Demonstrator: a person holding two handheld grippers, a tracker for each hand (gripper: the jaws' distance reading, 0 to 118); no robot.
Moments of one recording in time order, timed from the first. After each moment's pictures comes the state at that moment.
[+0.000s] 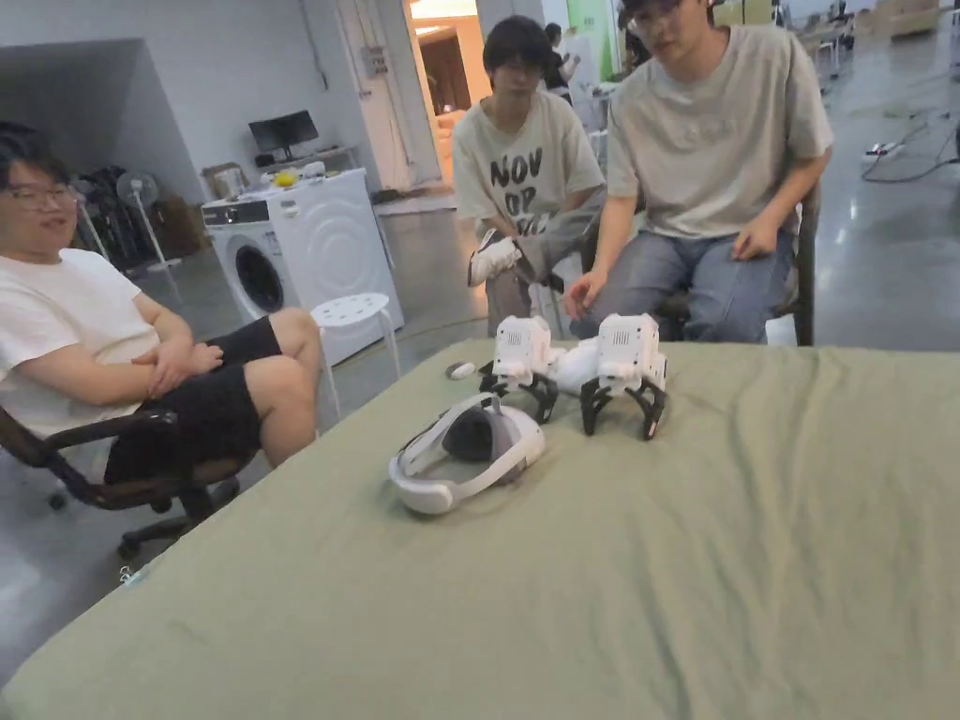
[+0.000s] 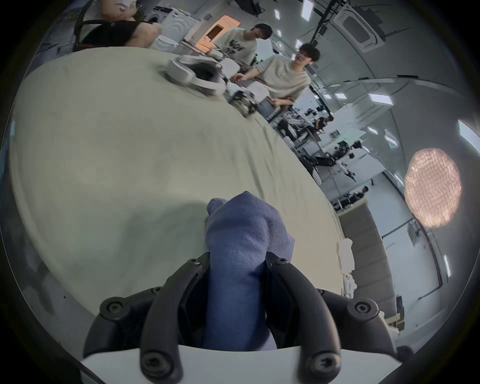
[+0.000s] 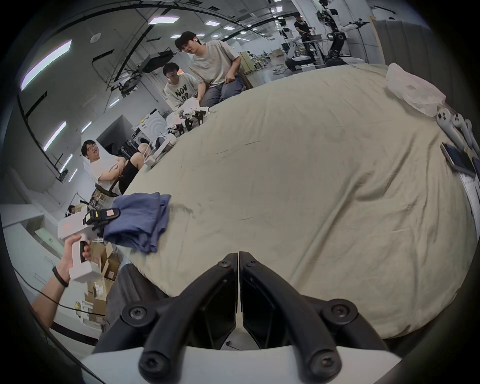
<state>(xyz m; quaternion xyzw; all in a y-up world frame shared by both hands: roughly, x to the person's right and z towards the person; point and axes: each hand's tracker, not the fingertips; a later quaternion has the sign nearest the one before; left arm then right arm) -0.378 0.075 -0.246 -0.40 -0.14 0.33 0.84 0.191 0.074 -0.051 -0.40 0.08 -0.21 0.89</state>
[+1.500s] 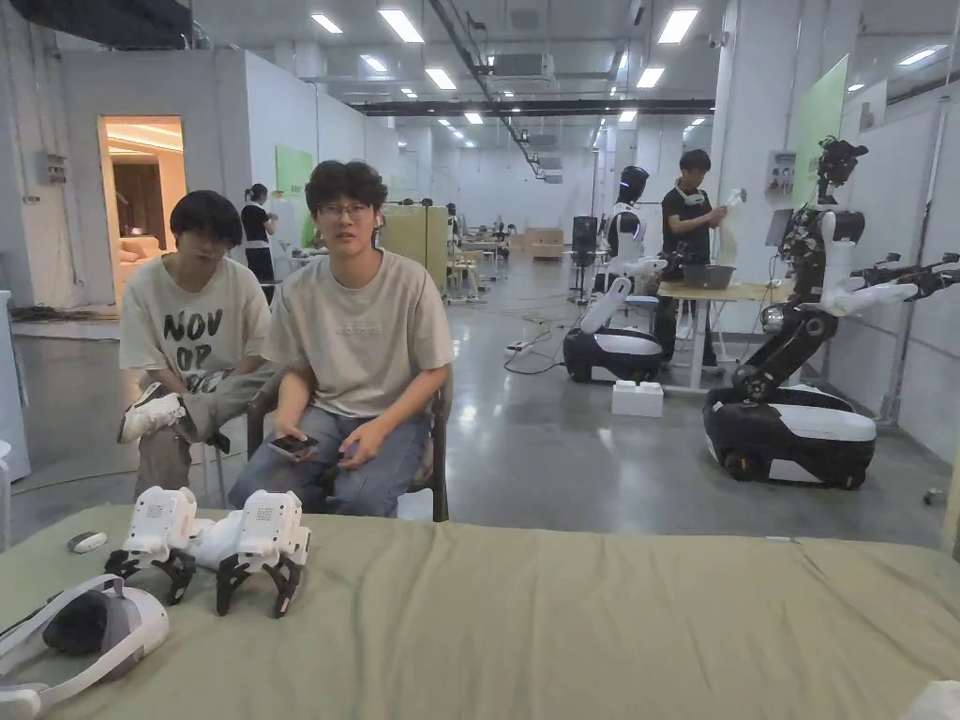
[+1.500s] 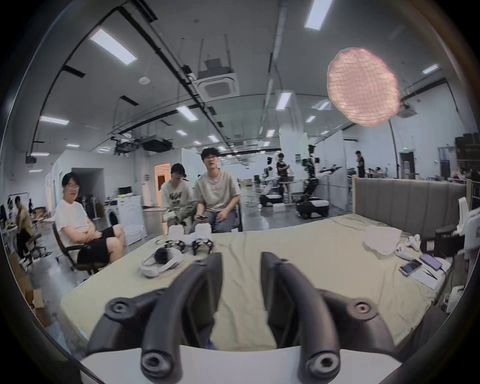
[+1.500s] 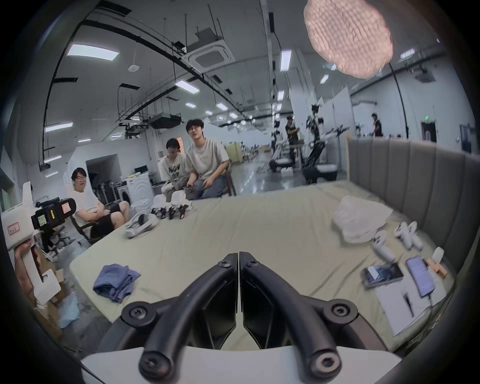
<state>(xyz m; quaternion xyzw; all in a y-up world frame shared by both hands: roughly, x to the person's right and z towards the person) -0.136 0.255 -0.092 -0.02 -0.15 -0.07 0.99 0.231 0.216 0.027 -0.11 -0.07 -0.07 0.99</state>
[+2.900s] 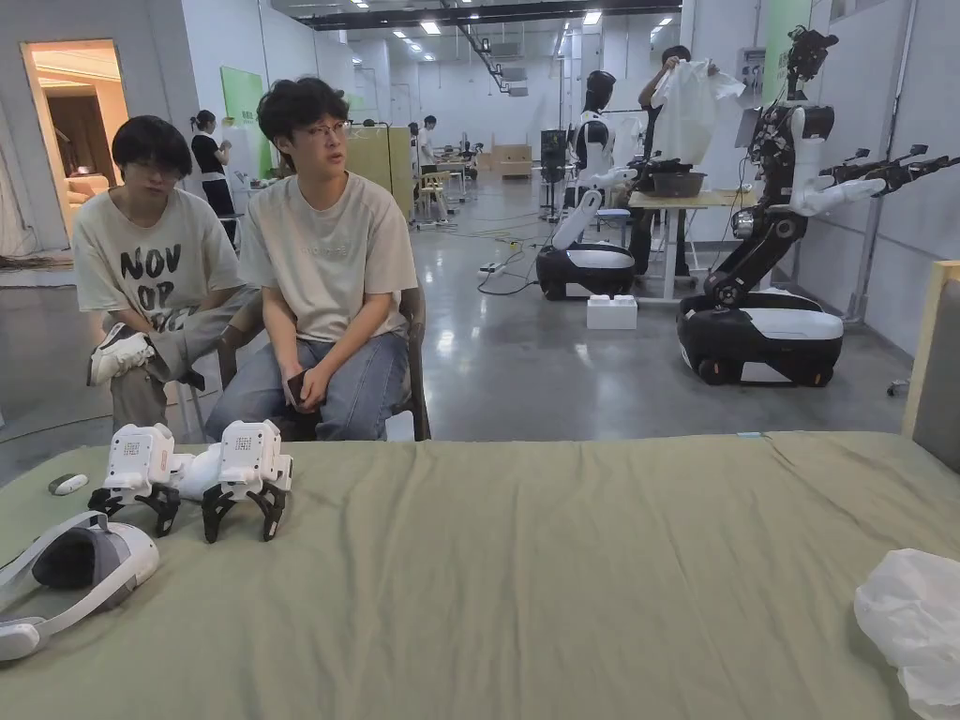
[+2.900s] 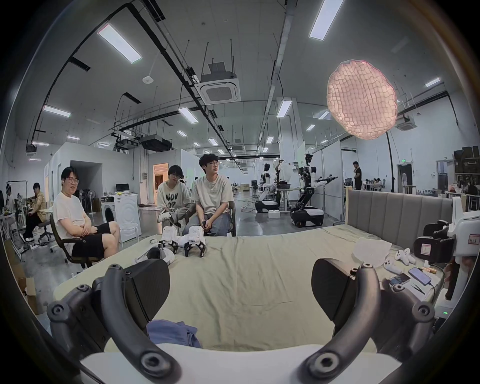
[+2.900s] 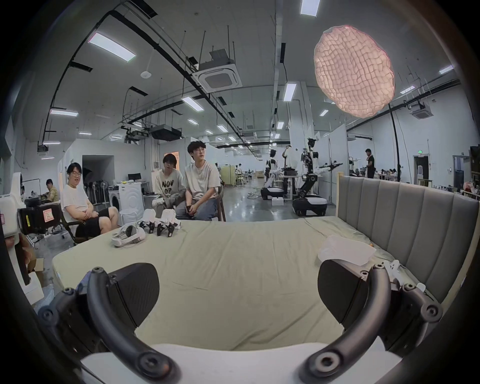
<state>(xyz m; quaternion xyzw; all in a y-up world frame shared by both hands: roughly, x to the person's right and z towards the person) -0.136 0.269 -0.064 -0.02 -0.15 -0.03 0.99 0.224 0.232 0.027 -0.06 -0.08 -0.02 0.99</state>
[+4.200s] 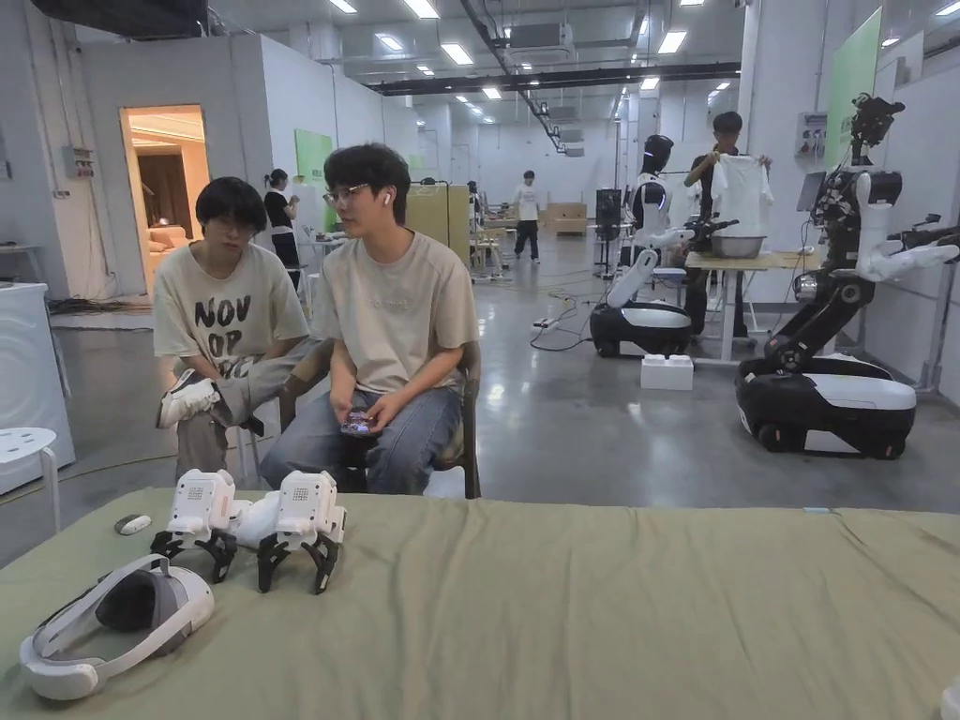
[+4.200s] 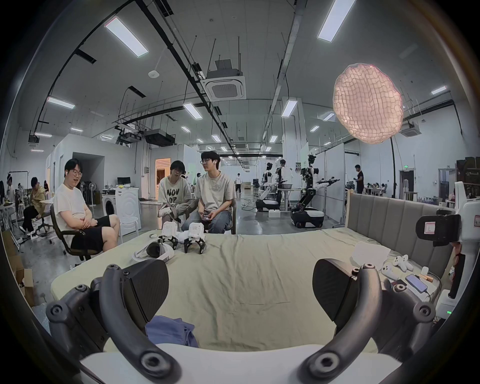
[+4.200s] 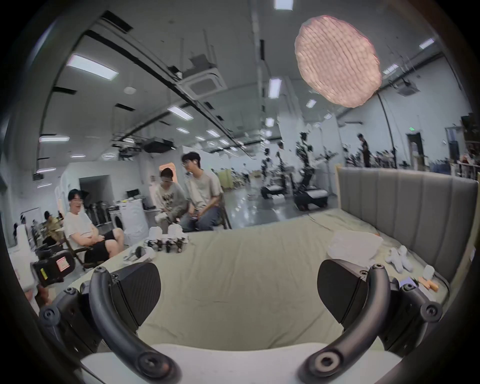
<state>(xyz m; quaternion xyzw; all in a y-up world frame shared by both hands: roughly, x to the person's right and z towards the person) -0.136 0.273 -0.063 -0.03 -0.14 -0.01 0.99 0.207 0.274 0.025 -0.03 -0.07 -0.07 0.99</state>
